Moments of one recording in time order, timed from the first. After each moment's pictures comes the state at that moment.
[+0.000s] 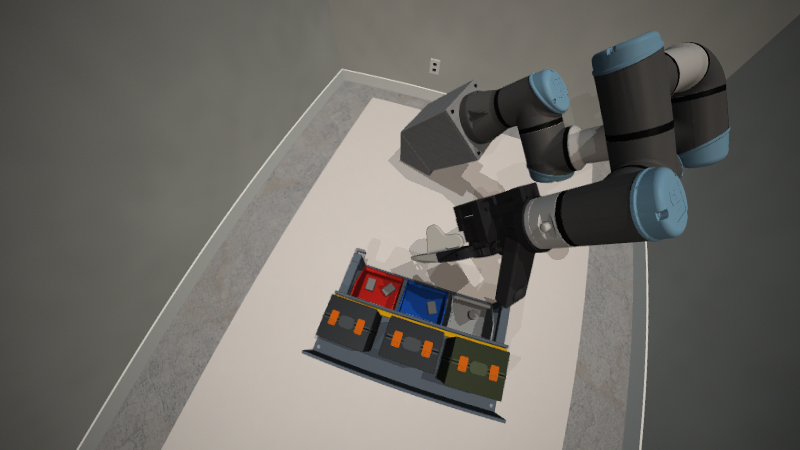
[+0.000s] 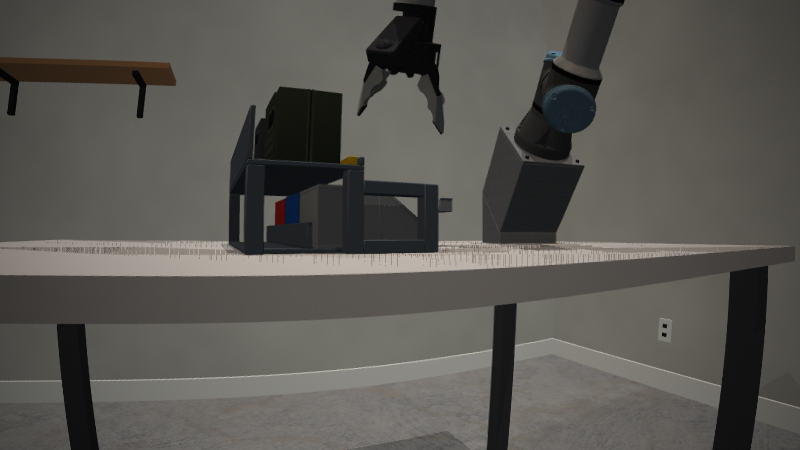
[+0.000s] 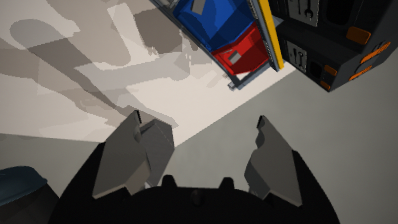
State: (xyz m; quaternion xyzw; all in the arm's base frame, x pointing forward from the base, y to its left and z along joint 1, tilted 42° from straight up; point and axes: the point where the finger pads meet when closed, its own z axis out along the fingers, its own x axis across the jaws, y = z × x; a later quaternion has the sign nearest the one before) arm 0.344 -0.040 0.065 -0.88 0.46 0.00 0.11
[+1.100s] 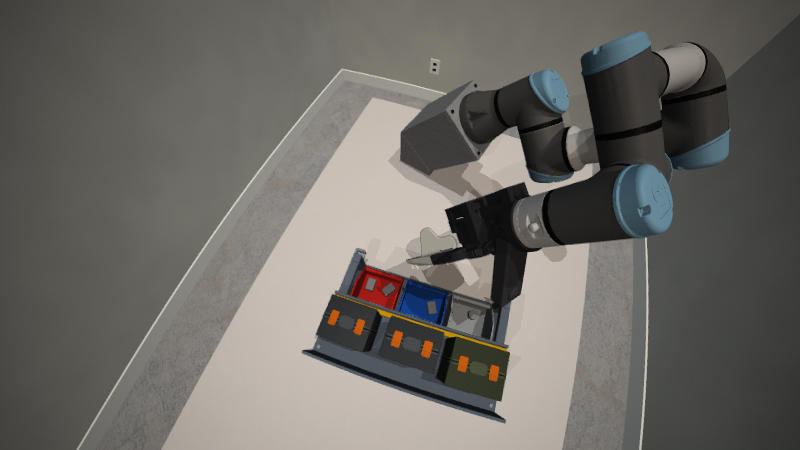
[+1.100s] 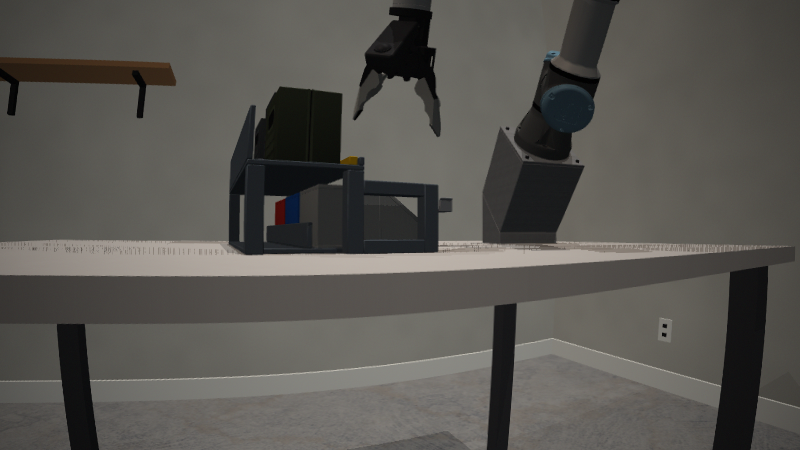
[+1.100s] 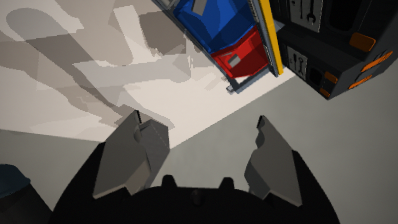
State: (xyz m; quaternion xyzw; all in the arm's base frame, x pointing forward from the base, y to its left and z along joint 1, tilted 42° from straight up) arm 0.348 -0.043 0.057 -0.89 0.44 0.00 0.12
